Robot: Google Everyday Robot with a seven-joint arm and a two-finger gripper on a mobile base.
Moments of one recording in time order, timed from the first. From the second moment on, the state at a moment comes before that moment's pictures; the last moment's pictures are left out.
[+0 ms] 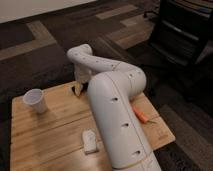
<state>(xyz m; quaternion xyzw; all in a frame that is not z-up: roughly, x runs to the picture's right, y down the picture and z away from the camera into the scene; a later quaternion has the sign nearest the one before) -0.140 0.021 0.925 -0.37 0.15 0.38 0.84</state>
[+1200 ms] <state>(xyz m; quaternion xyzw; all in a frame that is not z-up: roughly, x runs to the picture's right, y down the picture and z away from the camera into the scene) -0.222 -0.070 0.941 -0.32 0.08 0.31 0.89</state>
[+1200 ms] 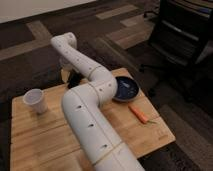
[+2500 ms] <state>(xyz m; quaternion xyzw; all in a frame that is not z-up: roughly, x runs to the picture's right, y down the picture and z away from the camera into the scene) -0.209 0.037 0.882 -0.39 0.12 0.36 0.84</state>
